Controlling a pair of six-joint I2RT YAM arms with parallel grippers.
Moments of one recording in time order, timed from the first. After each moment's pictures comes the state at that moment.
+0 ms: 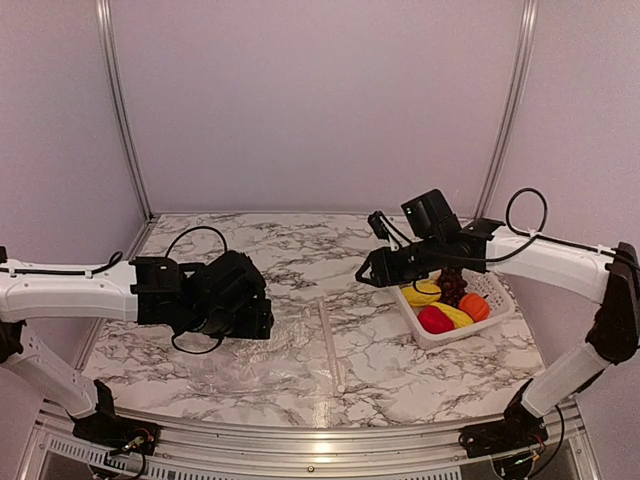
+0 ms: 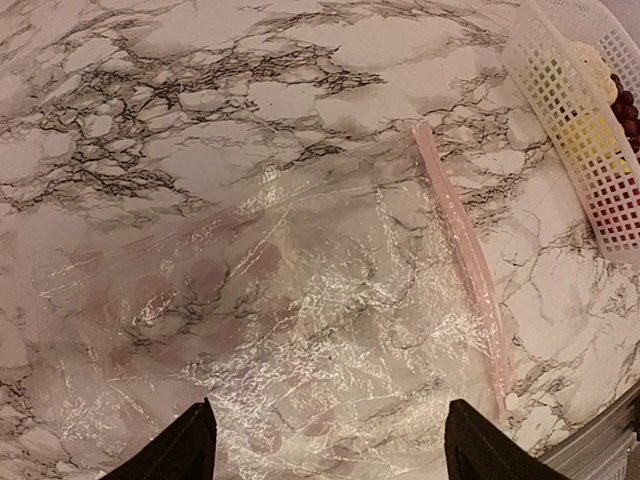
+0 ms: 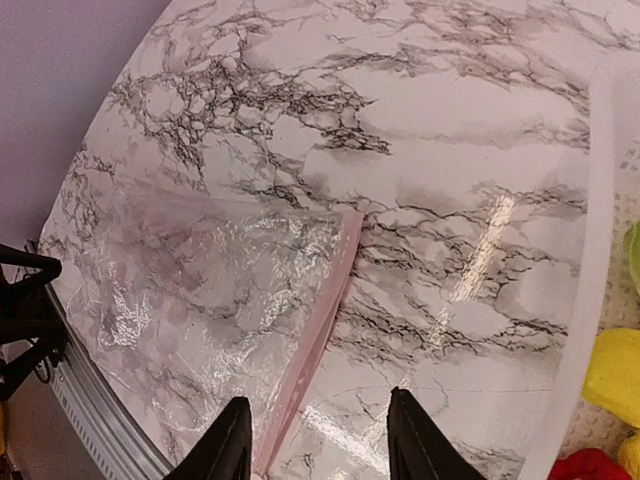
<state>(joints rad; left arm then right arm) -1.12 1.45 1.10 -0.65 -0.40 -0.88 0.67 1.46 1.15 -0.45 -0.25 0.37</state>
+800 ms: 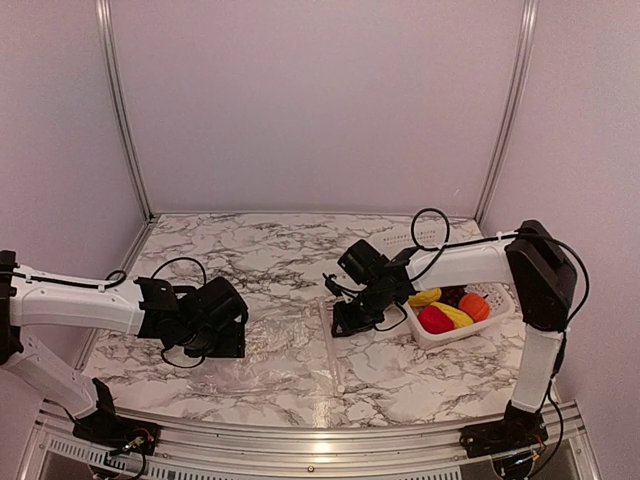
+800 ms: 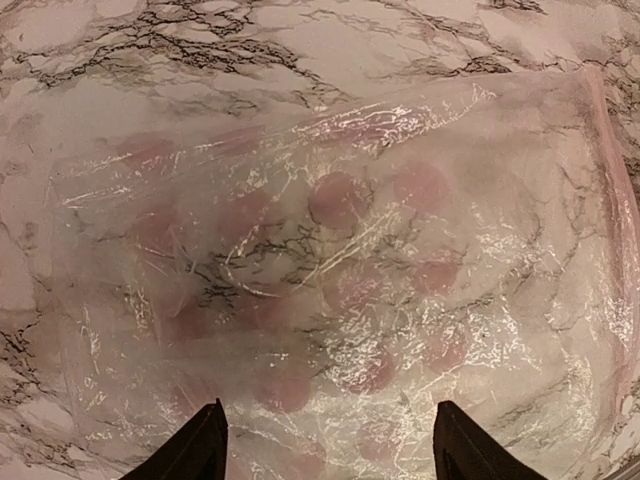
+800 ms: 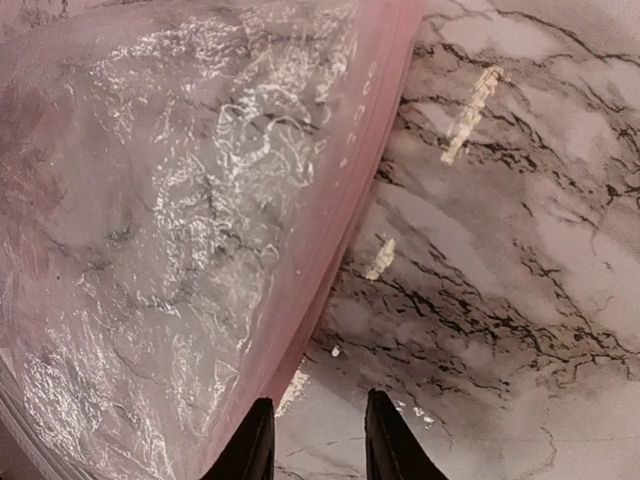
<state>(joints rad) -1.01 1.40 0.83 -0.61 -0.32 -0.95 0.82 1.91 1.25 -0.49 -0.22 0.37</state>
